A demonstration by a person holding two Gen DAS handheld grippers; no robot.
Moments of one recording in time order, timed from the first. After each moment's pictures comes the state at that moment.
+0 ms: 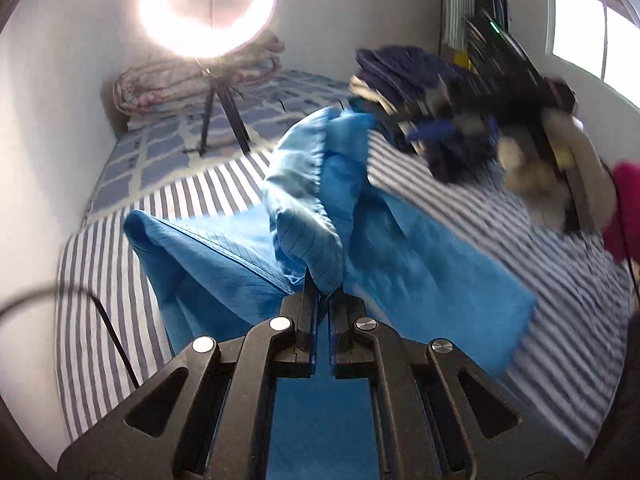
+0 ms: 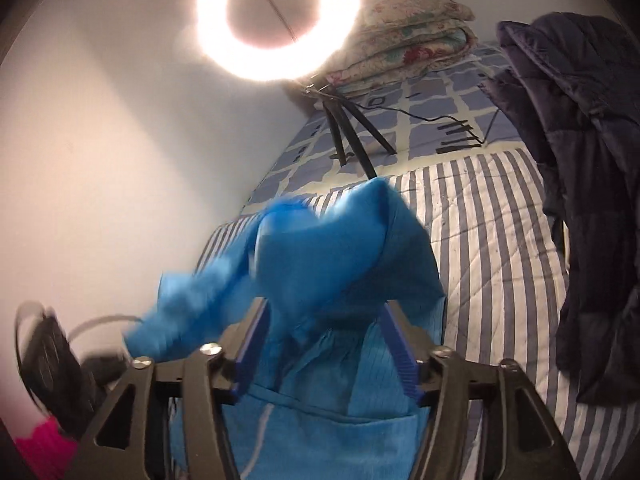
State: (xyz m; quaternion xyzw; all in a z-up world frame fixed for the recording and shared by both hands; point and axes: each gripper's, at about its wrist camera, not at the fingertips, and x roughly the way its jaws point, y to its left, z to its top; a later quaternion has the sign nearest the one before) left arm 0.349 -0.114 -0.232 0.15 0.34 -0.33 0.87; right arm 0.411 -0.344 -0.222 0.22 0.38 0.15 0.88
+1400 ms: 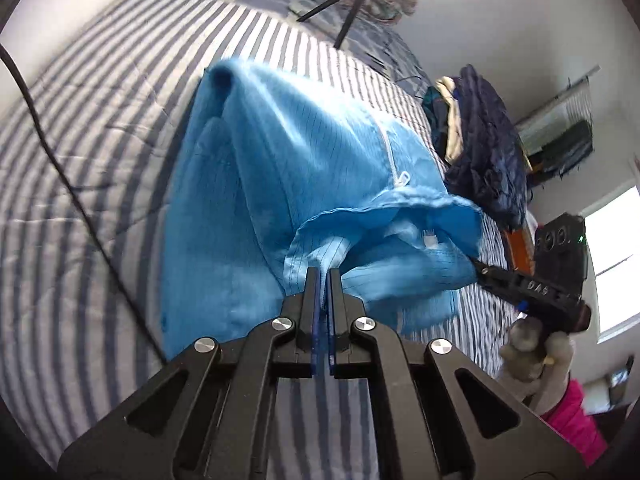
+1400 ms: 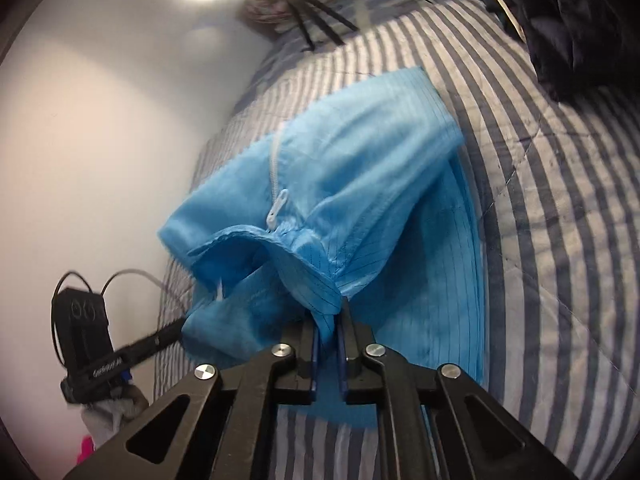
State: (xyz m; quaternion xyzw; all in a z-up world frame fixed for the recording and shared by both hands) left arm 0.301 -0.026 -0.265 -0.18 0.52 -0.24 0.80; right arm 0.291 -0.294 -0.279 0.28 0.50 0.15 0.81
